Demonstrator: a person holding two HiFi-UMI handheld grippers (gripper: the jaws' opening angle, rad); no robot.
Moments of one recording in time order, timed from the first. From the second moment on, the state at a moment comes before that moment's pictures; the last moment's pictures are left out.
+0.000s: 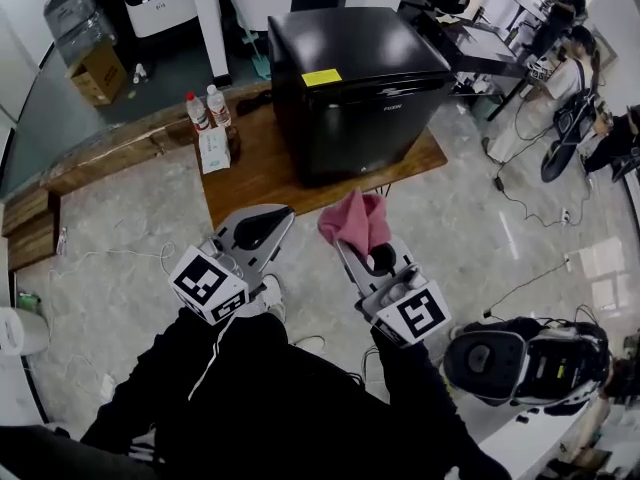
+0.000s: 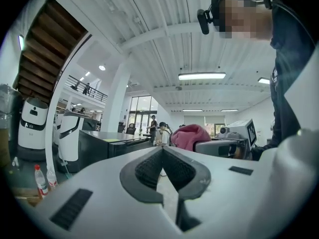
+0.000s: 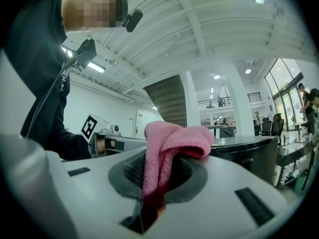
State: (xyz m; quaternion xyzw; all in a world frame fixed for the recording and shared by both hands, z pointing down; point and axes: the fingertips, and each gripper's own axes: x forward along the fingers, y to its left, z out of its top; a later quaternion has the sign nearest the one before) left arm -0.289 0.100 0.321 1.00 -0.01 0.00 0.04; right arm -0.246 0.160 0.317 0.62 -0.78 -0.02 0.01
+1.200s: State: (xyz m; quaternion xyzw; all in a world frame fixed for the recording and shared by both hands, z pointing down) left arm -0.121 -0.252 0.222 0.99 -0.08 -0.07 -0.04; right arm -0.041 -0.246 0.217 0.56 -0.79 -0.08 0.24
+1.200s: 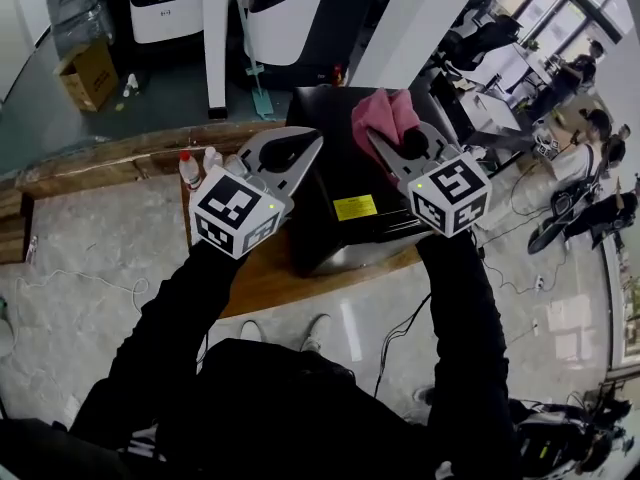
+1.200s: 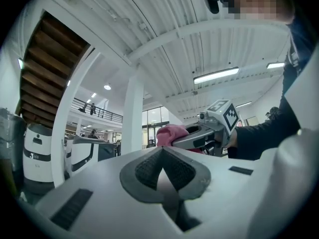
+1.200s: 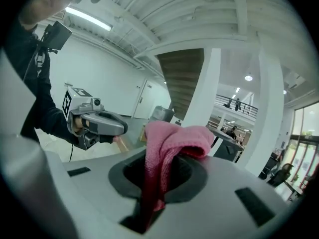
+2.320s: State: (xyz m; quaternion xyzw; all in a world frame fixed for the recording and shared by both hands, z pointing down) left arm -0.037 -0.356 0.277 0.97 -0.26 0.05 -0.01; right arm 0.012 -0.433 0.351 0.35 -0.79 -0.12 0.50
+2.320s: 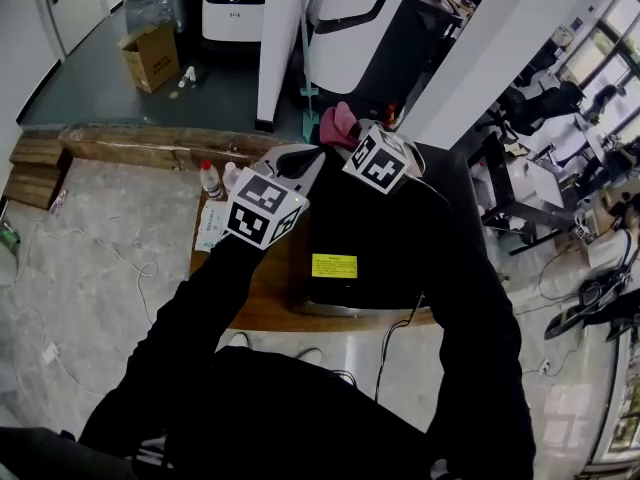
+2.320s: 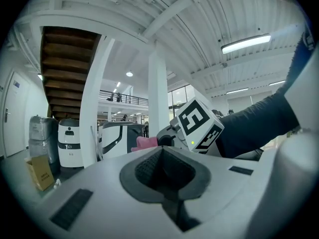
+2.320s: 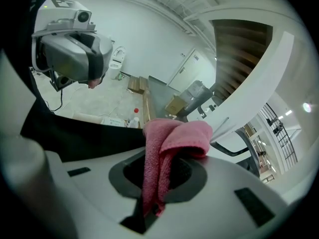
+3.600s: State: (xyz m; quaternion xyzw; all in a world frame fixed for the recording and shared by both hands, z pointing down) left arm 0.147 -0.250 0.247 0.97 -0.21 0.10 -0.04; right arm 0.326 -0.339 0.348 0.45 -0.69 -0.08 0.56
